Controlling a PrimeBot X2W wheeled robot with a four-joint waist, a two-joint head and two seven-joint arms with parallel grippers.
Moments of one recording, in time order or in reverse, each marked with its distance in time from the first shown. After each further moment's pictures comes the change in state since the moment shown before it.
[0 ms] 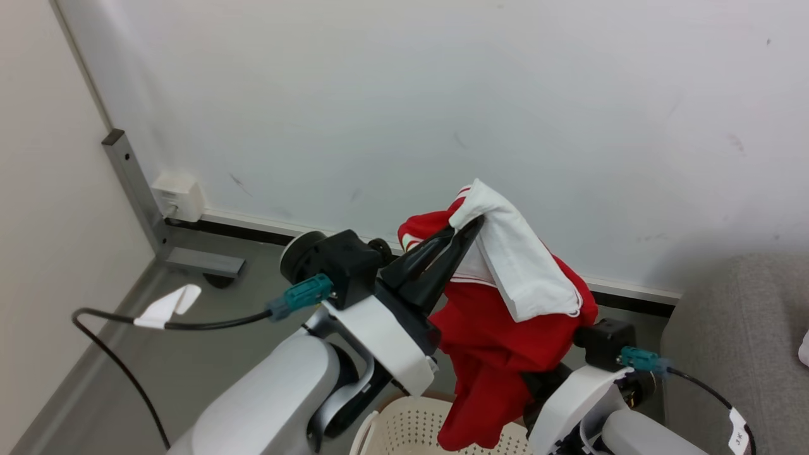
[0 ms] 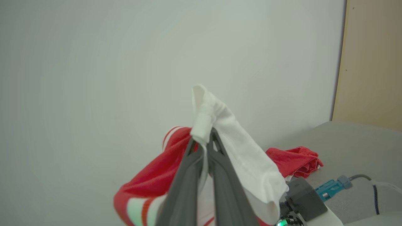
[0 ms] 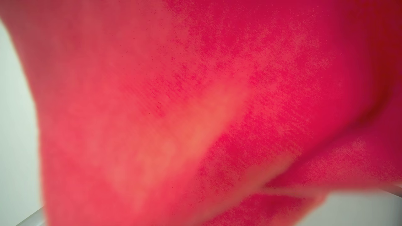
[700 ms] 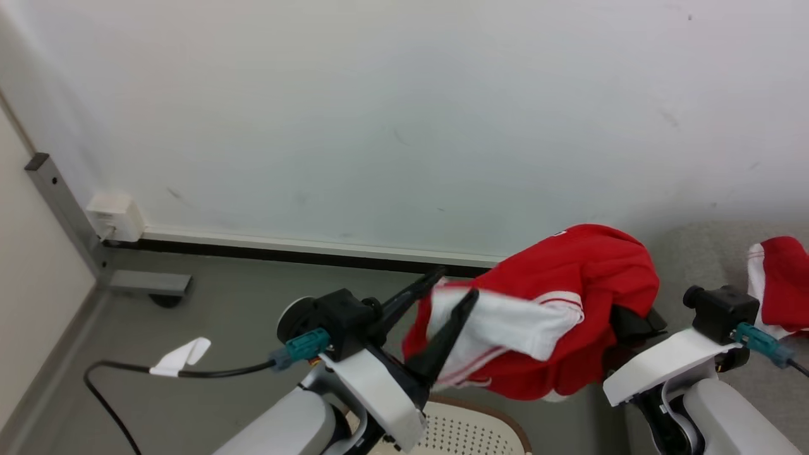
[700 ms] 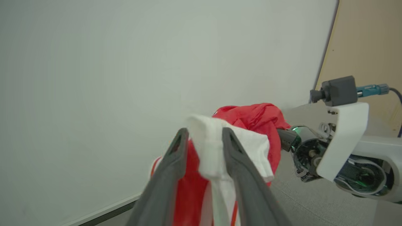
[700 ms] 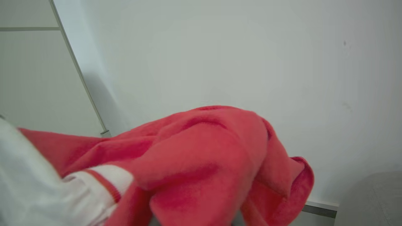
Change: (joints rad) left arm 0.132 0.028 -0.038 0.029 -0.024 0.017 -0.032; right arm 0.120 -0.073 -0.441 -0.206 -0.219 0.000 0.000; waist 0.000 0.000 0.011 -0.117
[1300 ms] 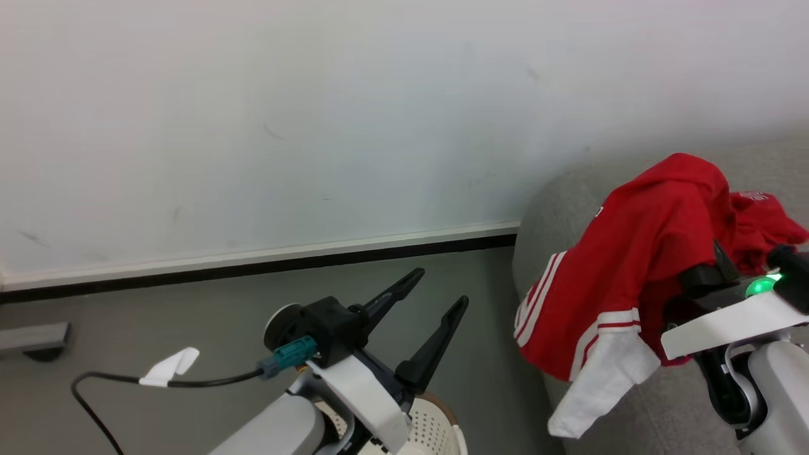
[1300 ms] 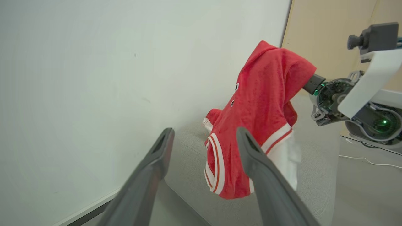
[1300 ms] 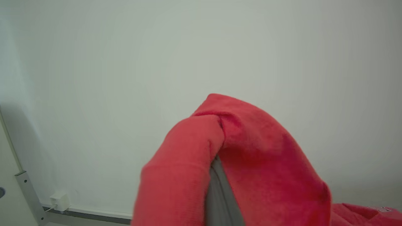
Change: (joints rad) left arm 0.017 0.020 -0.003 0.024 0.000 0.000 -0.037; right arm -0.009 -0.072 -0.163 -0.157 -0.090 0.000 0.000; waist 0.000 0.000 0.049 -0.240
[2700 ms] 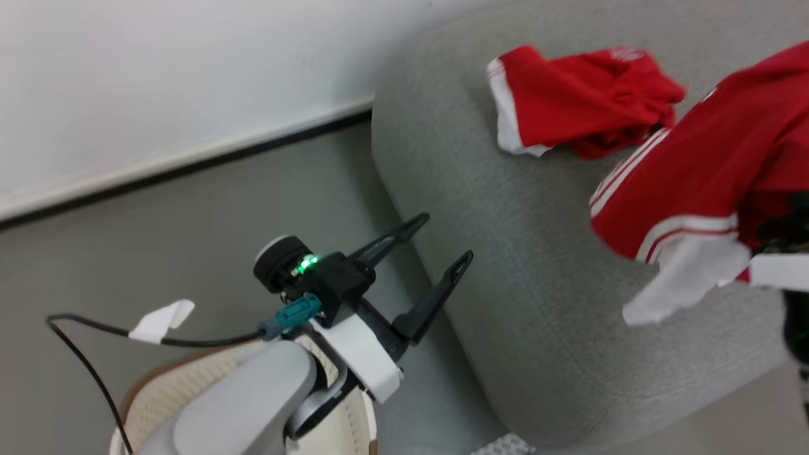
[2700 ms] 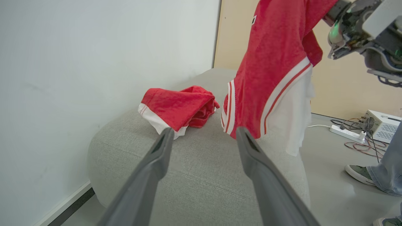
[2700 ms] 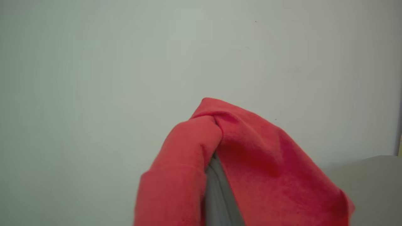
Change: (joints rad) left arm -0.166 0.047 -0.042 0.031 0.103 -0.046 -0.022; right arm -0.027 0.030 -0.275 -0.242 -0.066 0.000 0.000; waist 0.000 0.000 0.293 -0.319
